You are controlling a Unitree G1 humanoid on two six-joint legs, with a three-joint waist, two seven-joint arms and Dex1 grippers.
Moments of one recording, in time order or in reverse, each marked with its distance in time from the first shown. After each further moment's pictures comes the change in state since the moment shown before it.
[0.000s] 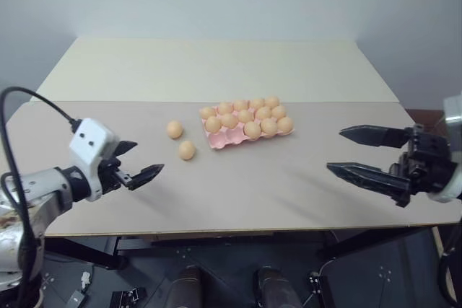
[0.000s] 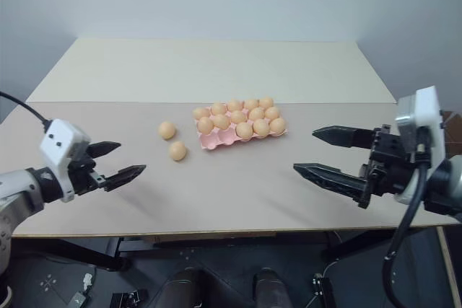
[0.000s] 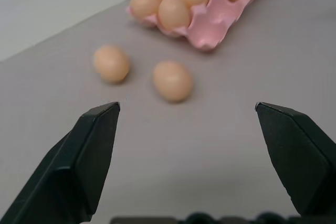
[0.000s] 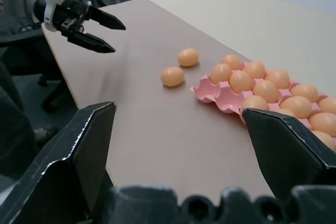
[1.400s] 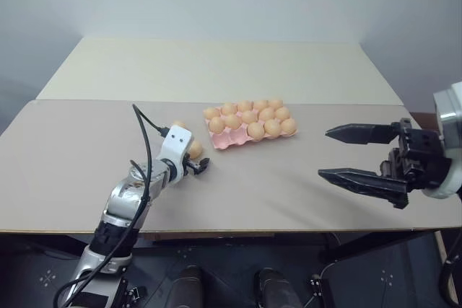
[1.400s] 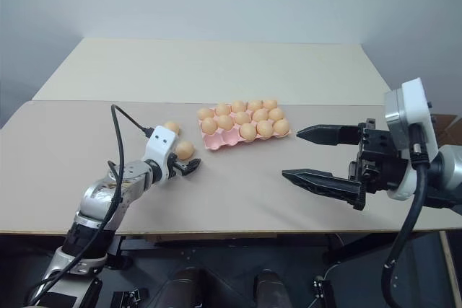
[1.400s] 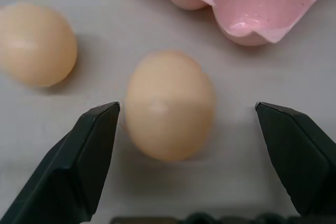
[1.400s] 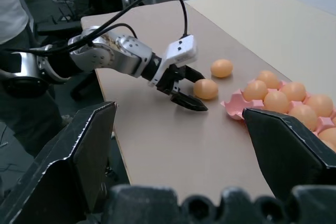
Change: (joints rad) left arm -0.347 -0.354 -0.627 0.594 0.282 -0.261 0.463; right arm -0.108 -0.008 0.098 -0.024 0.020 0.000 0.013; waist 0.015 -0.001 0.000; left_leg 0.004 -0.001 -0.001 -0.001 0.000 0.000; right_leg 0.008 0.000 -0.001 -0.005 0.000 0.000
